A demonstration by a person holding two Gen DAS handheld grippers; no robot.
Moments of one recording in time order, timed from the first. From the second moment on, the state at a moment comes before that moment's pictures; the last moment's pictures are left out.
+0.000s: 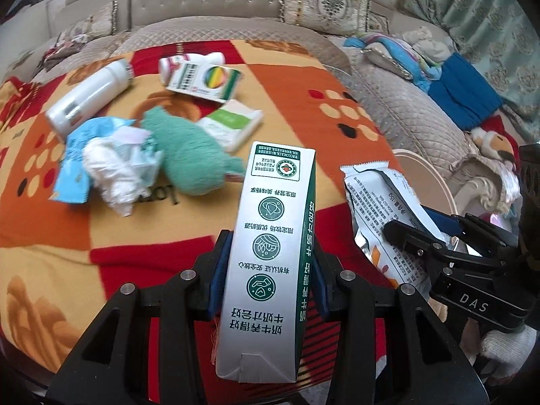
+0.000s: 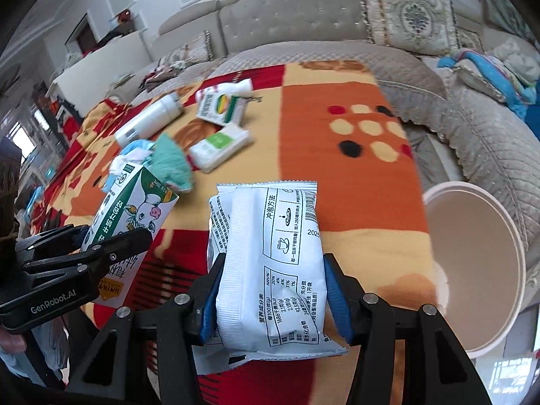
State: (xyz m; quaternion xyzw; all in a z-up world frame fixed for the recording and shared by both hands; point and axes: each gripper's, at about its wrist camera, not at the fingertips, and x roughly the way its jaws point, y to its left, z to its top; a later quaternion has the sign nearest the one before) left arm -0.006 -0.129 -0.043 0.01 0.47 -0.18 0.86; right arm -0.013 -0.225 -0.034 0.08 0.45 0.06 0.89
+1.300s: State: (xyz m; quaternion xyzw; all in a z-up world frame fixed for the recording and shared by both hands) left arm 0.027 -0.367 -0.053 0.04 0.48 -0.34 0.81; right arm -0.051 -0.452 -0.086 0.18 0.48 -0.14 0.85
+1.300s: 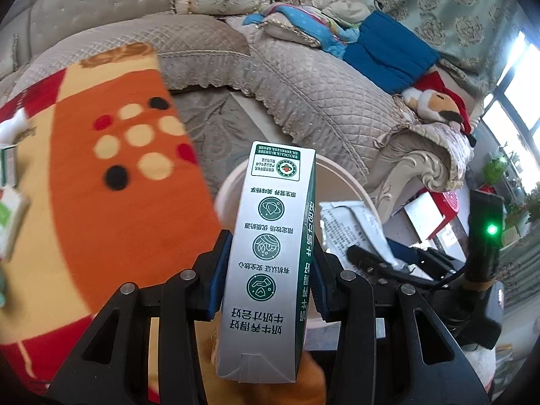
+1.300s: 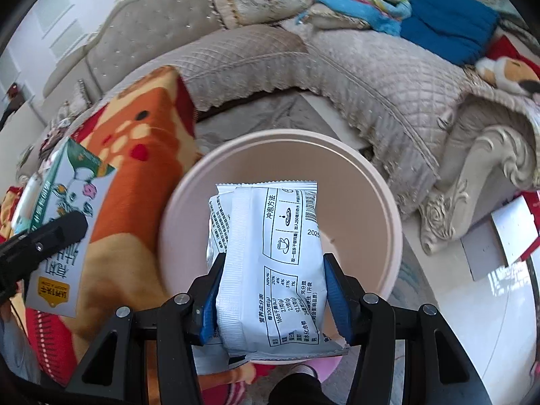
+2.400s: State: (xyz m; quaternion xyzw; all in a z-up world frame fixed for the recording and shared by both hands) left arm 0.028 -0.389 -0.067 0.07 0.48 -0.33 0.81; right arm -0.051 -0.472 -0.112 0.21 0.51 -0.17 0.82
